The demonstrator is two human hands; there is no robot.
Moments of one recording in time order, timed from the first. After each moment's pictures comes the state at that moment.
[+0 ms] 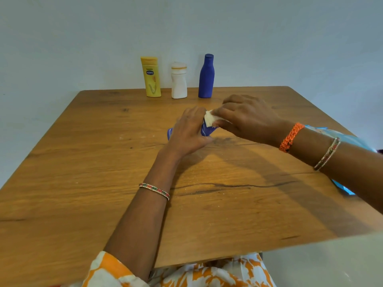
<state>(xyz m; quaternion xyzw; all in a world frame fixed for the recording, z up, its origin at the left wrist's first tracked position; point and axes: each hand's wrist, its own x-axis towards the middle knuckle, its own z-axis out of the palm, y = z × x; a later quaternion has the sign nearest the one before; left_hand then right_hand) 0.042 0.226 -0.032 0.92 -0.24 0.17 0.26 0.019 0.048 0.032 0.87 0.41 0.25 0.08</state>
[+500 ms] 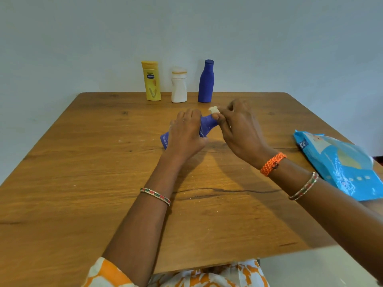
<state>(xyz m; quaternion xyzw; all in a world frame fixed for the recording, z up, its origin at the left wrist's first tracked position) 0.039 0.221 -0.031 0.94 -0.15 0.23 0.21 0.012 0.074 0.003 0.92 0.19 0.29 -0.18</state>
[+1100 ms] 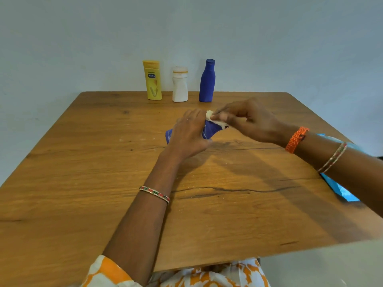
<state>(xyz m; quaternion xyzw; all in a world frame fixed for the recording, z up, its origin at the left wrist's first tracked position) 0.038 0.224 -0.029 0.92 -0.23 0.20 0.23 0.020 0.043 0.040 0.89 0.35 0.09 -0.28</state>
